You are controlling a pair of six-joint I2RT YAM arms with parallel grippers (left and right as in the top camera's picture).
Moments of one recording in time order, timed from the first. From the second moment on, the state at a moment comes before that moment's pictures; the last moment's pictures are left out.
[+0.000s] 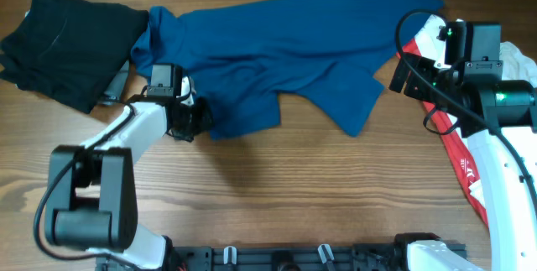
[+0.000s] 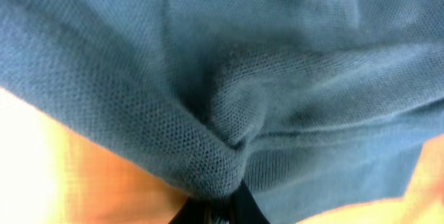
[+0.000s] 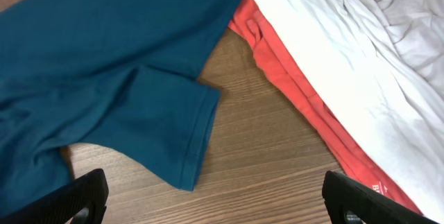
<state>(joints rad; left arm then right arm) -0.08 1.72 0.86 -0.45 0.35 -0.47 0.03 1.29 1.35 -1.06 0.11 0.30</state>
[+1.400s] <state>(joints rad) -0.02 1.30 0.89 -0.83 0.42 -0.69 0.03 1.39 1.35 -1.06 0.10 0.30</state>
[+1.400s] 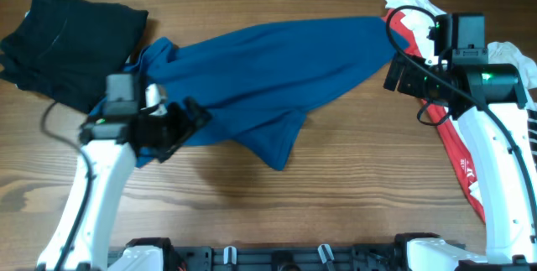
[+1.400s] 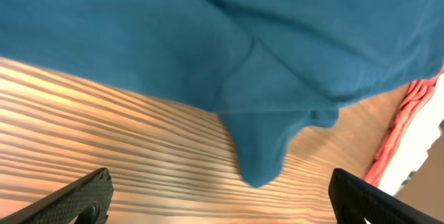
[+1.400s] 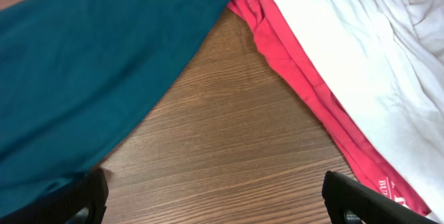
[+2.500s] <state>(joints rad) -0.38 1.68 0.89 -0.42 0.15 -1.35 0.03 1.39 1.35 -1.06 0.10 0.30</state>
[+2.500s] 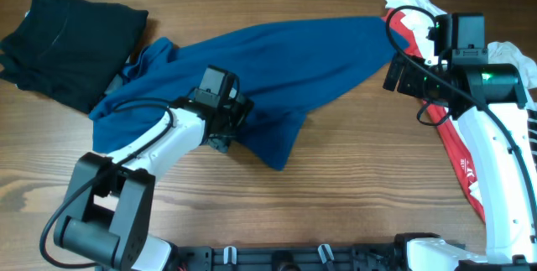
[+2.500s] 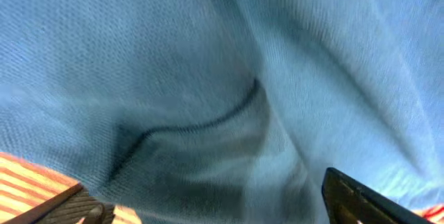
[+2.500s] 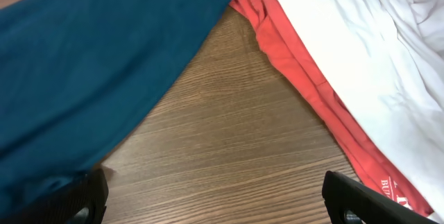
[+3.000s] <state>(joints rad) -0.34 1.65 0.89 -0.39 0.13 -1.36 0.03 1.39 1.35 -1.06 0.10 0.30</state>
